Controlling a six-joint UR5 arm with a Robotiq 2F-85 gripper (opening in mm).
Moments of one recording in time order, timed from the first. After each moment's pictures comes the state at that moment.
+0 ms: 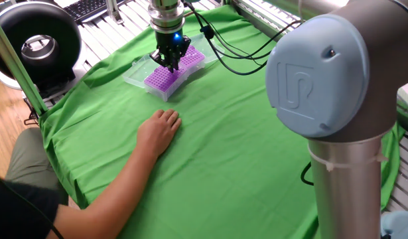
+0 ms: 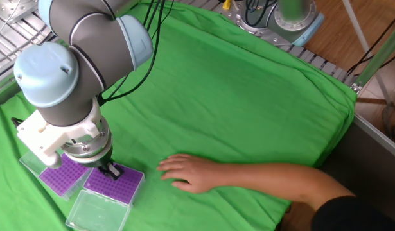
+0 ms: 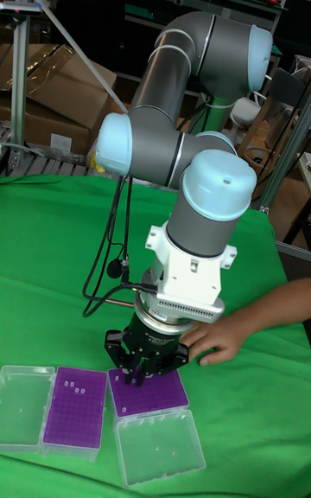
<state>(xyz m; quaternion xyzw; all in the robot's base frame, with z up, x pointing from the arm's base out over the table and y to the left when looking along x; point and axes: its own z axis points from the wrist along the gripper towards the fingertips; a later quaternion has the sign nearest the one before) 0.711 0.015 0.048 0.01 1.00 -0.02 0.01</state>
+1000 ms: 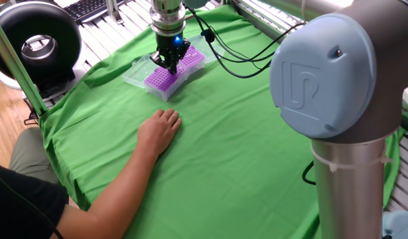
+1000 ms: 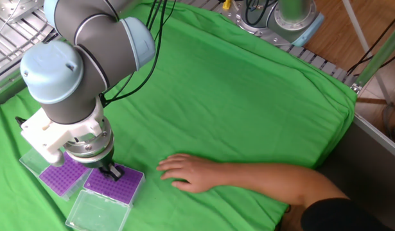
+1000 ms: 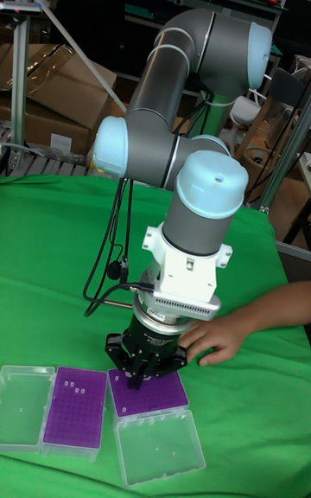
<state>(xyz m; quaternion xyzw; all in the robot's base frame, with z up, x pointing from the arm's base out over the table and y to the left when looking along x) 0.713 0.017 0.041 0.01 1.00 -0.01 0.03</state>
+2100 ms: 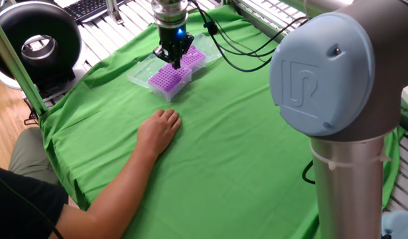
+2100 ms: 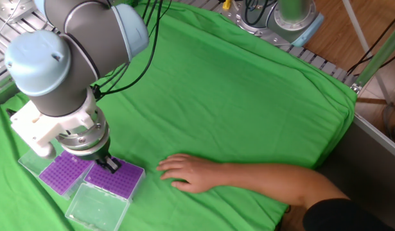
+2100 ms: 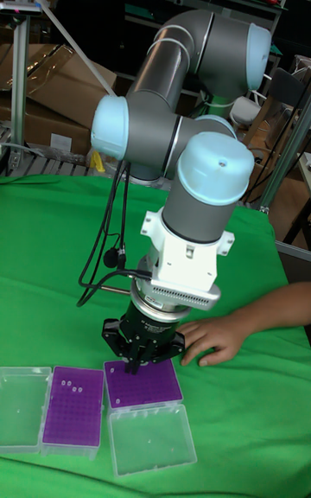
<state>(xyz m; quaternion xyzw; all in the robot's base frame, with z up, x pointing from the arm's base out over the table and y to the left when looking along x) 0.703 0.006 0.069 0.02 1.00 -0.02 0.00</state>
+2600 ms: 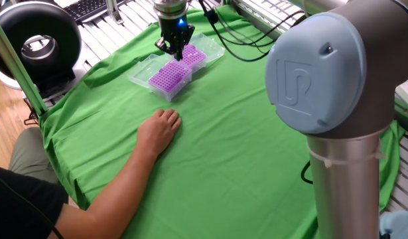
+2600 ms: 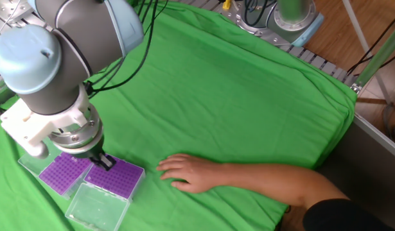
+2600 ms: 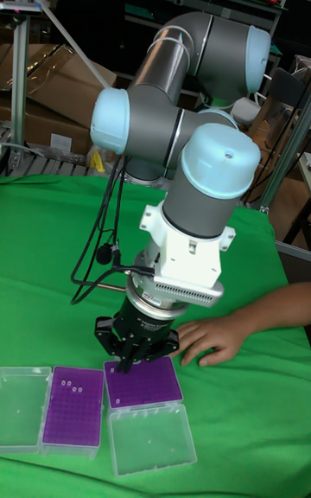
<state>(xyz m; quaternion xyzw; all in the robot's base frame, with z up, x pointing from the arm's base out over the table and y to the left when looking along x) 0.717 -0.017 0.083 -0.02 1.00 -0.05 0.01</state>
